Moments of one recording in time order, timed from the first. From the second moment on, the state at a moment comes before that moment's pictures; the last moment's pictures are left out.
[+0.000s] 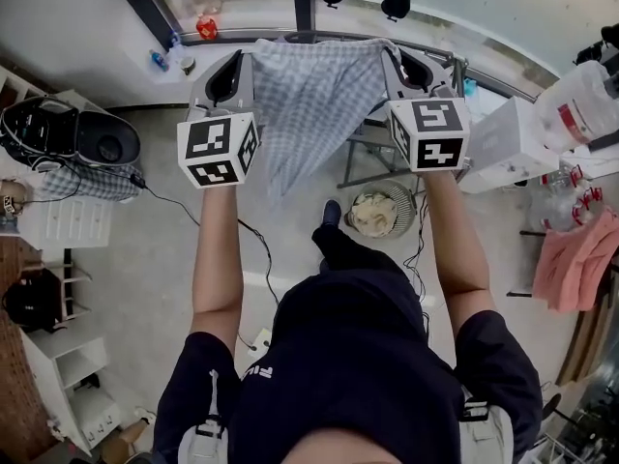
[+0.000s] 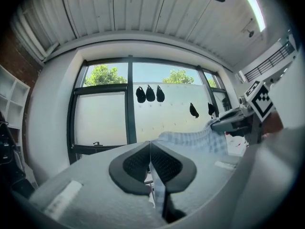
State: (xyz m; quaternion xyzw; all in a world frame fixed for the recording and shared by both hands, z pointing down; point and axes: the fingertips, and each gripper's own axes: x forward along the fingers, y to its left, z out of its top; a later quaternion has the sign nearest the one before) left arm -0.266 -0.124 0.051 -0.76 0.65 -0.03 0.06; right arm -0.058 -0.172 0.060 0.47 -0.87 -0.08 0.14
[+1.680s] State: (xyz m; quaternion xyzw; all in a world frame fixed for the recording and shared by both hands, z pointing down) left arm -0.288 -0.629 0.276 -0.83 0.51 -0.15 -0.15; right arm -0.077 -0.636 0.261 0.56 -0.78 0.07 0.27
